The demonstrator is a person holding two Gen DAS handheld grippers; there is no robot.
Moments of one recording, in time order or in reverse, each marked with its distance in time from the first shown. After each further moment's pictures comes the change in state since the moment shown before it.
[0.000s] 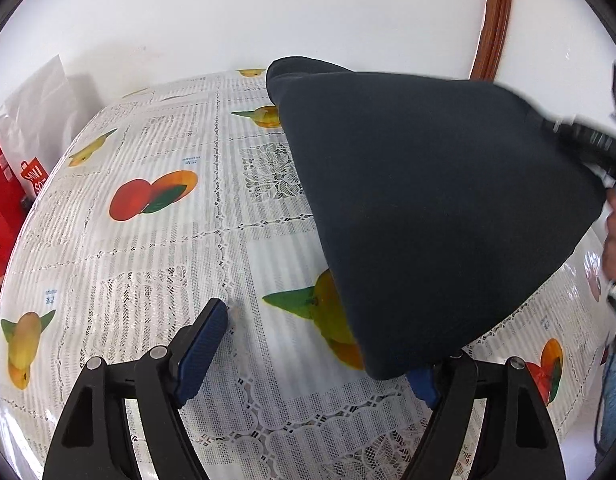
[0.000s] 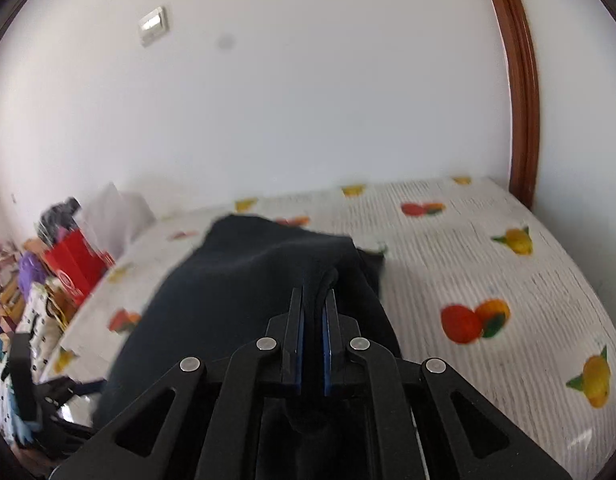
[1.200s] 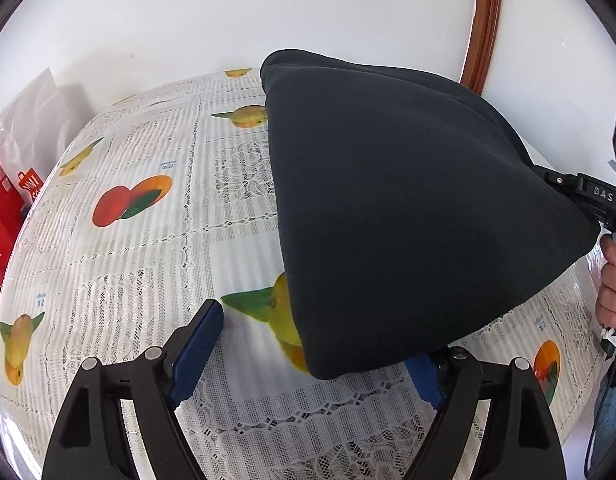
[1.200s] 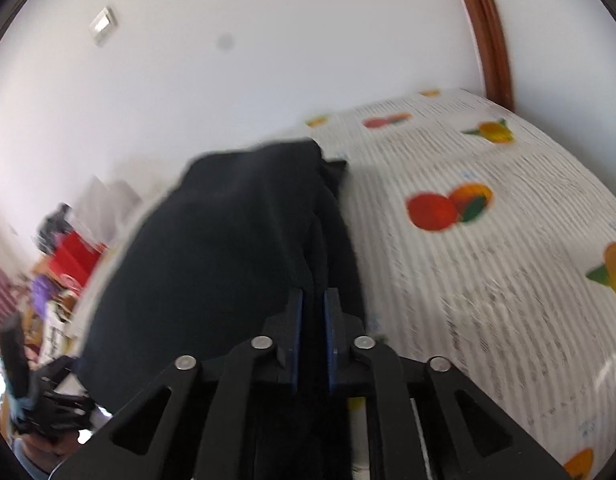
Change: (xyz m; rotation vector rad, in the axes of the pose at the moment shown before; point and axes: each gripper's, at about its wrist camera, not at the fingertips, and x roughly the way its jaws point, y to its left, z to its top) left arm -0.001 -0.027 -0.004 0.031 0.009 0.019; right arm 0.011 -0.051 -0.061 0.174 0.121 0.037
